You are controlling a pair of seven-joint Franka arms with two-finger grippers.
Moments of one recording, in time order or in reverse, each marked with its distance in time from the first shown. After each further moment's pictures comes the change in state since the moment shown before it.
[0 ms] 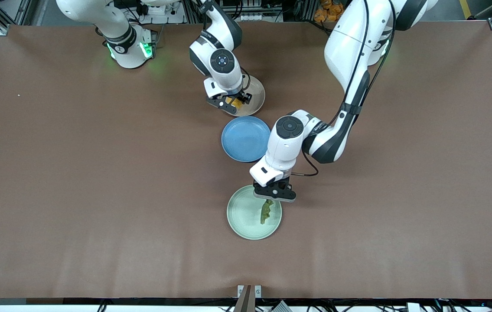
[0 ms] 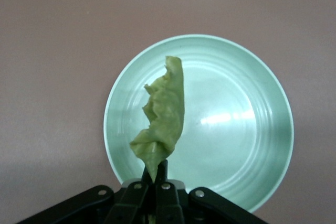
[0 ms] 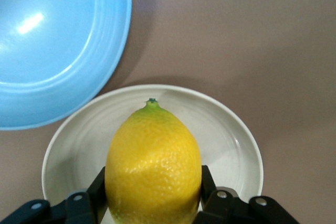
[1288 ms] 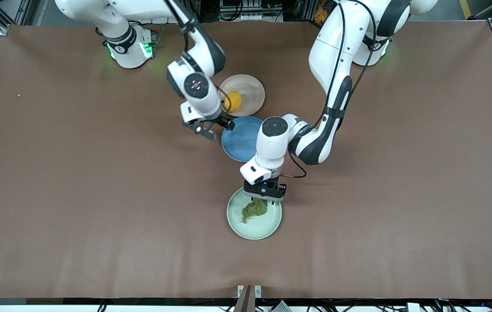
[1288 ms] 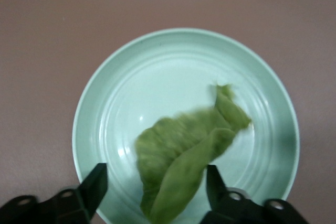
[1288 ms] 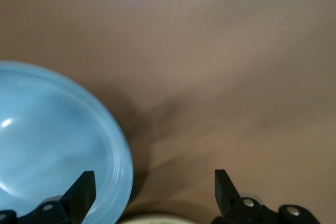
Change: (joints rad) left arm -0.118 0.098 0.114 0.055 0.029 0.071 -0.038; right arm -0.149 0.000 -0.090 0.042 -0.087 -0.032 -0.141
